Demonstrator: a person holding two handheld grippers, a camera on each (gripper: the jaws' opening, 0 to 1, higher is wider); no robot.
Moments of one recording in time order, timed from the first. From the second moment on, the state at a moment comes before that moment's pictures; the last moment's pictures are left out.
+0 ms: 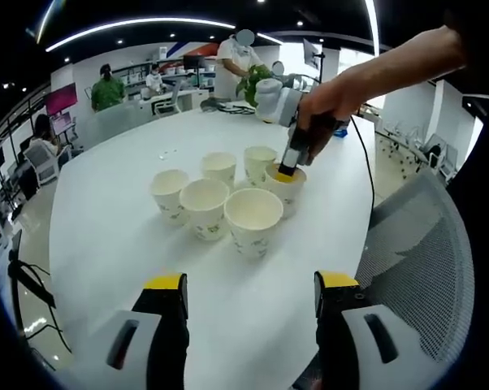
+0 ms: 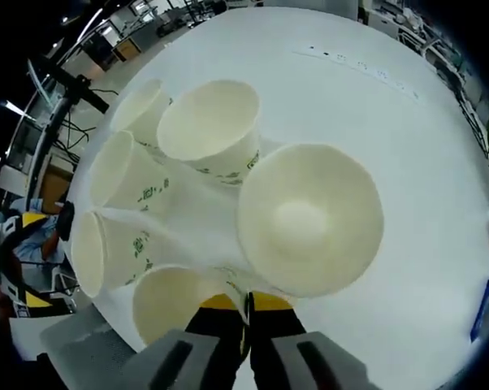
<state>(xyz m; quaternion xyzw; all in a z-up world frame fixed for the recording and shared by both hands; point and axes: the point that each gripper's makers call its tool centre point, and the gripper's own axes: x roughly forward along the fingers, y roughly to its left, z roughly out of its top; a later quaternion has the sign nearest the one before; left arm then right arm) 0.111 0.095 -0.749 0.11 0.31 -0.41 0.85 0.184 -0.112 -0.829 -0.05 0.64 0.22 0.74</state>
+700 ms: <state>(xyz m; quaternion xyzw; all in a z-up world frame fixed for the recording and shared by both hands) 0.110 0.087 -0.749 0.12 0.31 -0.42 0.85 0.191 -0.116 -0.801 -0.06 0.62 0.24 0.75</state>
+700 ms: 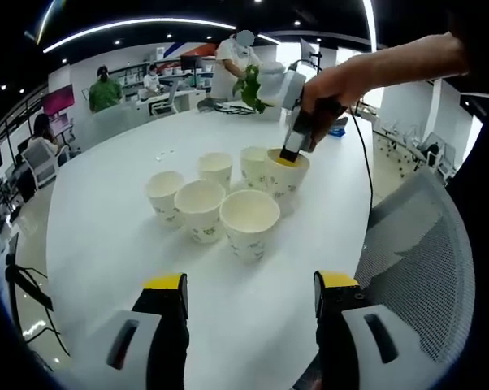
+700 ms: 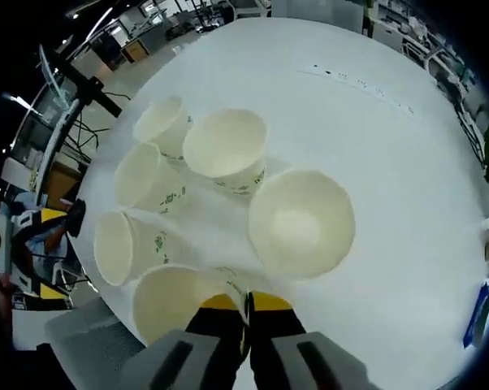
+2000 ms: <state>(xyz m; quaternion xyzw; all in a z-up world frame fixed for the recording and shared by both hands) 0.113 0.080 -0.749 0.12 0.31 -0.43 0.84 0.196 -0.040 -0.701 -0.11 0.55 0.34 0.75</state>
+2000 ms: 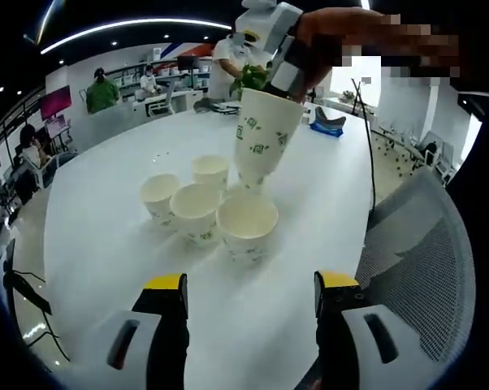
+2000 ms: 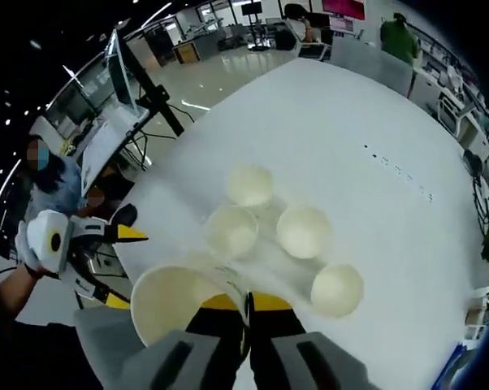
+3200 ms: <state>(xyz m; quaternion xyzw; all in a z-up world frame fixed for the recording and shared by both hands) 0.108 0.087 -0.746 0.11 0.31 -0.42 0.85 0.183 -0.009 -0.741 -0.15 0.58 0.36 0.72</state>
